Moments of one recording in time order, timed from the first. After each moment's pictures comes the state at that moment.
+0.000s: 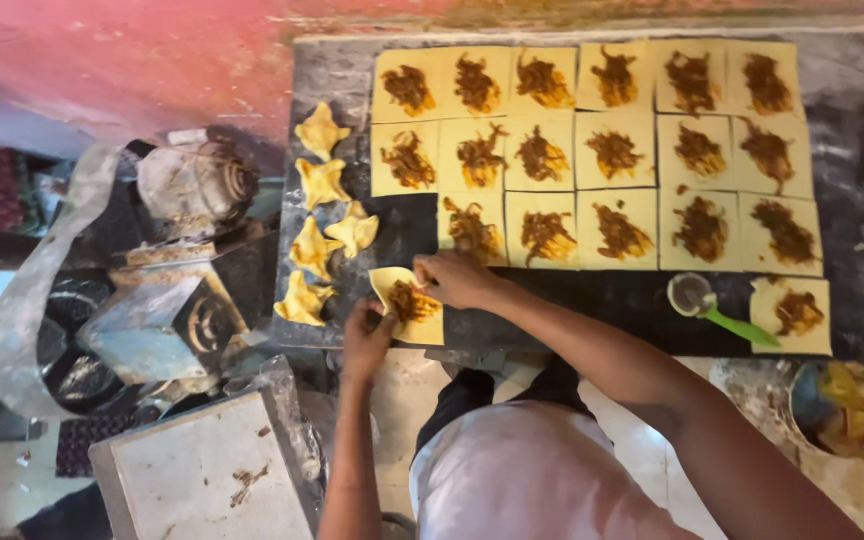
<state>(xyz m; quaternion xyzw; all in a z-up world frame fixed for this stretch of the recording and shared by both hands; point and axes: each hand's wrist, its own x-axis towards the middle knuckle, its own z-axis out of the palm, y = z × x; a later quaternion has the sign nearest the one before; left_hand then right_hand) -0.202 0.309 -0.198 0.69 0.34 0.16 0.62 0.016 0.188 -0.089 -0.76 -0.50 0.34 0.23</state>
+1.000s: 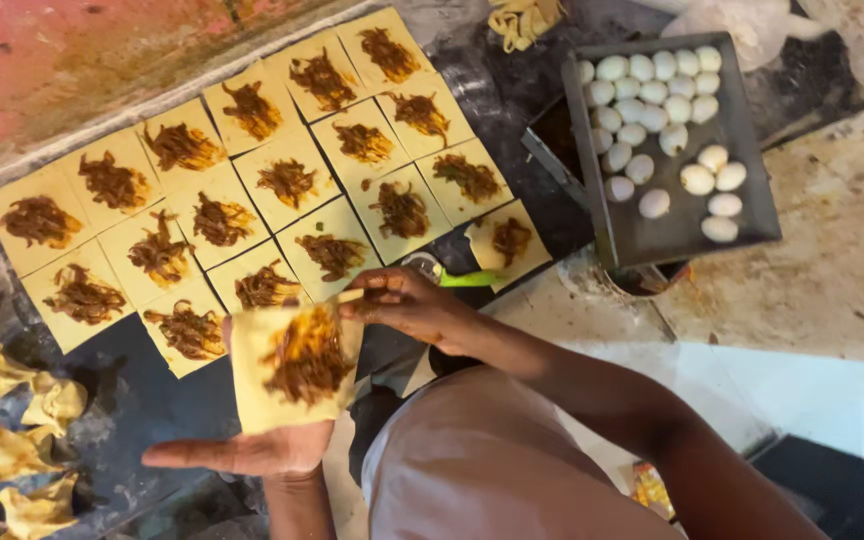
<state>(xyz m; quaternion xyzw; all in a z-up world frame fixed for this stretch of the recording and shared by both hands) -0.035 0.054 0.026 -0.02 -0.14 0.03 0.99 0.082 -0.124 -0.013 -0.60 -0.08 0.38 0.70</state>
